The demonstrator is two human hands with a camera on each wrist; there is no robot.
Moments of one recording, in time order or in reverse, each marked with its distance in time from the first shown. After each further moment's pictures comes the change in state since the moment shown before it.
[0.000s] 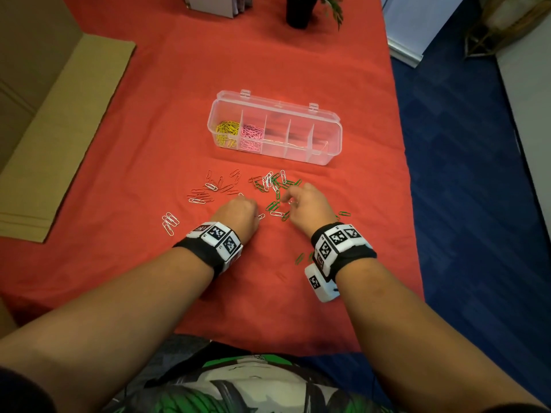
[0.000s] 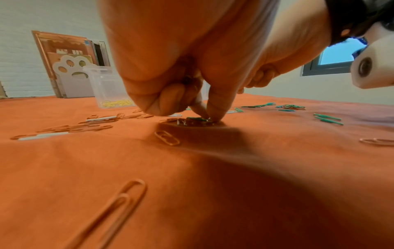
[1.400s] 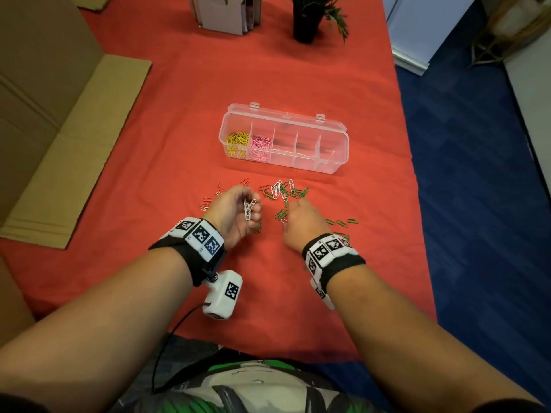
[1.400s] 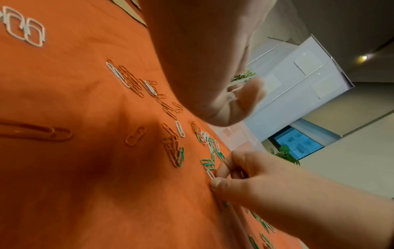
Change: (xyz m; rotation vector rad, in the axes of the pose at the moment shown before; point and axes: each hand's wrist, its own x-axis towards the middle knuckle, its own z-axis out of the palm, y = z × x) left_hand -0.013 -0.005 -0.043 -1.770 -0.183 -0.448; right_hand -0.003 -0.012 0.025 -0.287 -0.072 -0.011
